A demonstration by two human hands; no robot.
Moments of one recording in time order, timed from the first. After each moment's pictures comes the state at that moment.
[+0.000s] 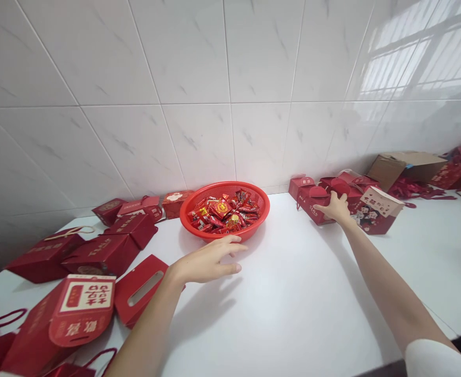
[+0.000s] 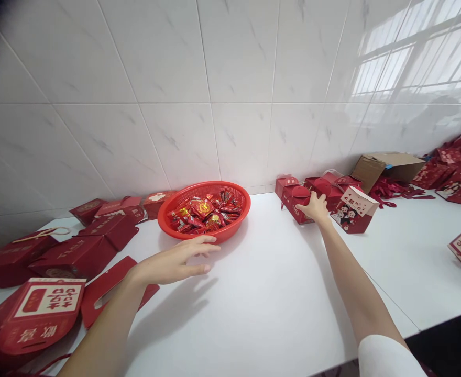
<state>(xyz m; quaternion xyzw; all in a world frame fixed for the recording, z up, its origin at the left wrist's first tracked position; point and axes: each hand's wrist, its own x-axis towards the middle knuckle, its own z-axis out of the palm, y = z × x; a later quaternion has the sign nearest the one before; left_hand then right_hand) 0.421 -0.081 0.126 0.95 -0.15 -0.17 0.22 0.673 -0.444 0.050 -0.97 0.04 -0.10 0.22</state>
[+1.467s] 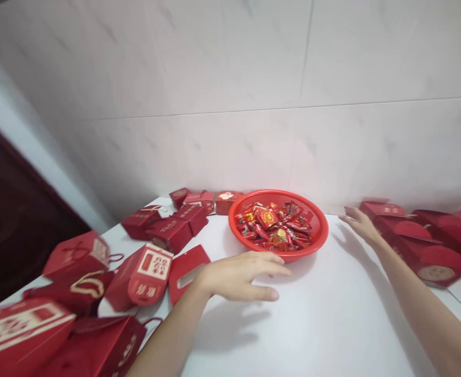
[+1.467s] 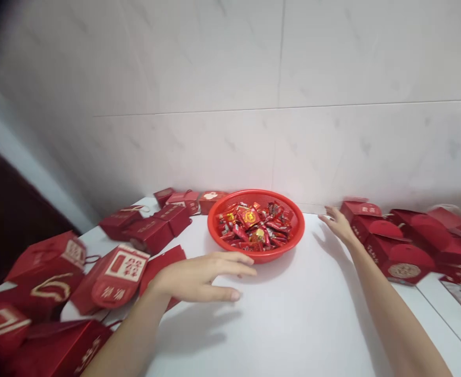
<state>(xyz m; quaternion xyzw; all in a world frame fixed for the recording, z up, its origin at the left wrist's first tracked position) 0.409 -0.070 0.139 0.92 -0.18 -0.13 0.31 0.755 -0.330 0.016 -0.86 -0.20 -0.10 0.46</state>
